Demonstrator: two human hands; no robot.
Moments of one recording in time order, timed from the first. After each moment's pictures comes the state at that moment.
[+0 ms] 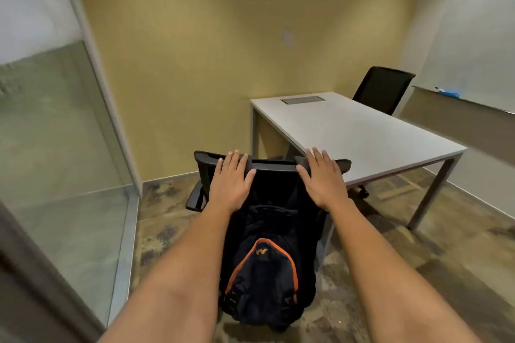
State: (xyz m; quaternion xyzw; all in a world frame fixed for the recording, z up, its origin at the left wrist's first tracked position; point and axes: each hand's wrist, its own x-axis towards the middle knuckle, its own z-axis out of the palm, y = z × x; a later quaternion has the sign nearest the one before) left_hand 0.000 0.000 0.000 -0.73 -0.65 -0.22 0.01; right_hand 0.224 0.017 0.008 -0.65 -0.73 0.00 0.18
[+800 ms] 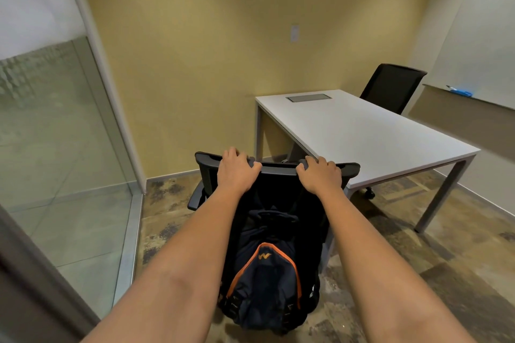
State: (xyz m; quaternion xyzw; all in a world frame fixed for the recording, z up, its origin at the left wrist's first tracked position) left_hand 0.011 0.034 0.029 -0.66 -0.71 -0.26 -0.06; right_hand 0.197 0.037 0.036 -0.73 -0.67 0.06 0.09
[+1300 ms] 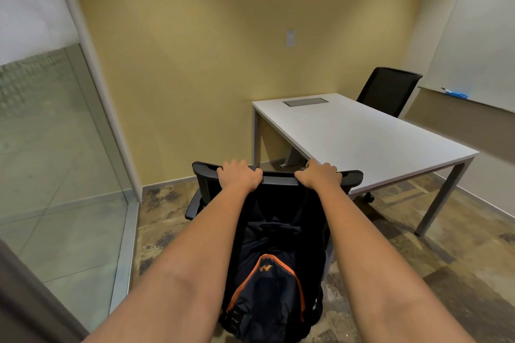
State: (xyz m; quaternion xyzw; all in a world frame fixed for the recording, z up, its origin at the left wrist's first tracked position) left_hand 0.019 0.058 0.039 -0.63 -0.77 -0.07 -0.07; right_hand 0.189 0.062 0.054 -0.77 -0.62 0.14 0.04
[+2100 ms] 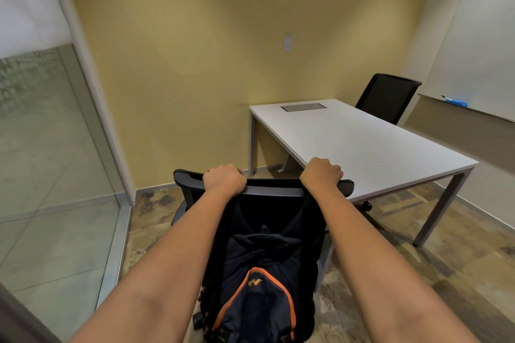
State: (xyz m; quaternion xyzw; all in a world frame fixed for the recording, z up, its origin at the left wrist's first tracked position) left_hand 0.030 0.081 0.039 -0.61 -0.78 -0.11 -0.09; right_hand 0.216 0.094 0.058 -0.80 -0.59 0.04 0.10
